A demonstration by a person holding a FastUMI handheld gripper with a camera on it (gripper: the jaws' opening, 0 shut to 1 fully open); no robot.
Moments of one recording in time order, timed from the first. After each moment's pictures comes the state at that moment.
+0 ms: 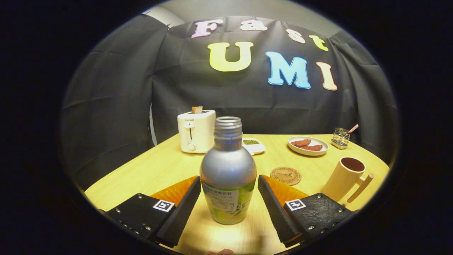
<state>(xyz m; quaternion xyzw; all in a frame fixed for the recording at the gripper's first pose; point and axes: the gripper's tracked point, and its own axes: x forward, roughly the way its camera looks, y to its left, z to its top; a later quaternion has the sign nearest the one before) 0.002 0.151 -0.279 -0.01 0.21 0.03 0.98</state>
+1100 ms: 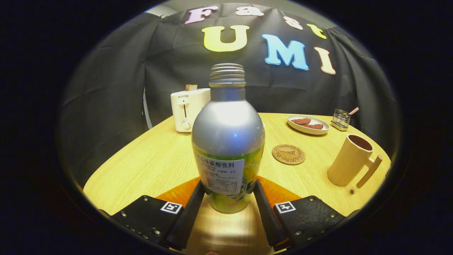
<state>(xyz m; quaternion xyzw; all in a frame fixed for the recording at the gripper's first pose) -0.006 0.157 -0.312 0.02 0.28 0.02 0.96</state>
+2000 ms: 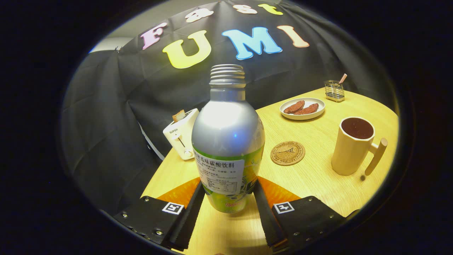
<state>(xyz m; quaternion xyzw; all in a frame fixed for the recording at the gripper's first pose) 0.014 0.133 -0.257 0.21 0.27 0.00 0.94</state>
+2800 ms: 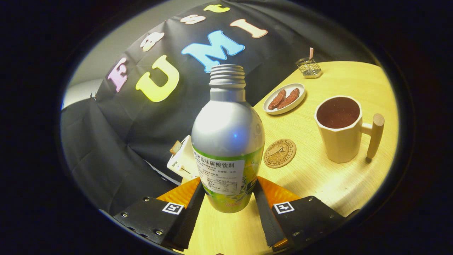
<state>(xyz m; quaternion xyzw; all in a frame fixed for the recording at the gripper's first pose) 0.018 0.088 -0.238 0.38 0.24 -0.03 0.89</state>
